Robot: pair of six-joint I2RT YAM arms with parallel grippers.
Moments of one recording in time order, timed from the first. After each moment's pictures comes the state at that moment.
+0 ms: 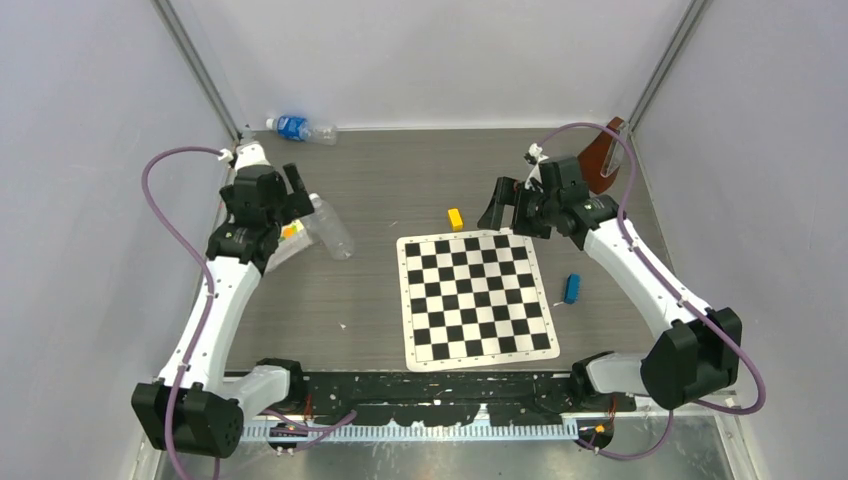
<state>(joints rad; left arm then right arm) -0.11 1.08 1.07 -0.52 -0.30 -0.31 0.33 1.30 1.13 -0.61 -0.26 0.45</state>
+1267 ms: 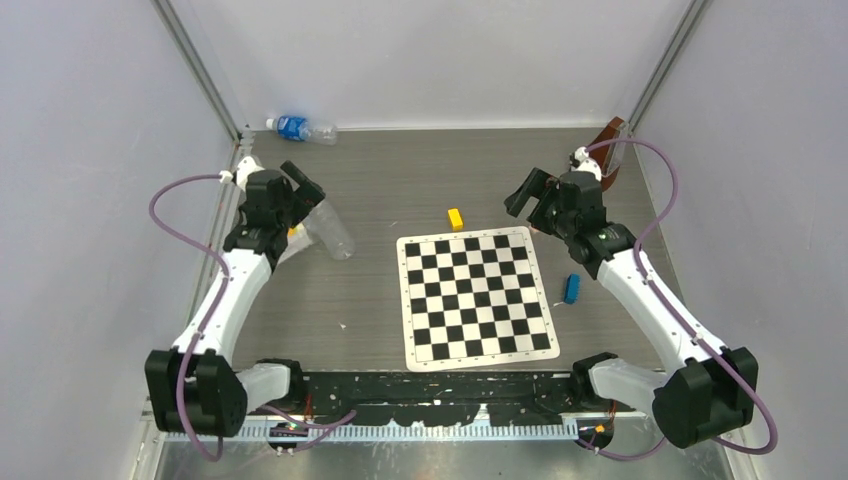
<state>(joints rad) -0.08 1.13 0.91 -0.28 -0.20 -0.73 0.29 1.13 0.92 -0.34 0.07 0.66</state>
